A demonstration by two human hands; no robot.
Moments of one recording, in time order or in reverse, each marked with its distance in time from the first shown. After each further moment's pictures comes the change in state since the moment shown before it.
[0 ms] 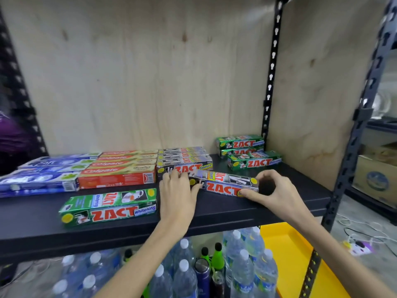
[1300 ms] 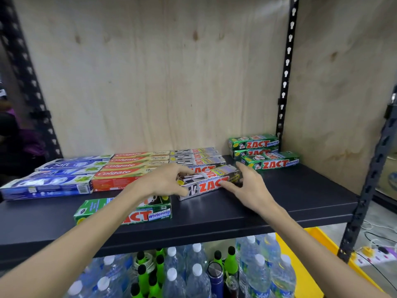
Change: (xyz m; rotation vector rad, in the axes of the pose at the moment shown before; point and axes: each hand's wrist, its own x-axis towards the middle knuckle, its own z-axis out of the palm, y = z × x) left_hand 0.074 -0.064 -0.057 -0.170 -0.718 0.218; right_hand 0.042 -0.048 0.087 -0.084 -0.148 0.089
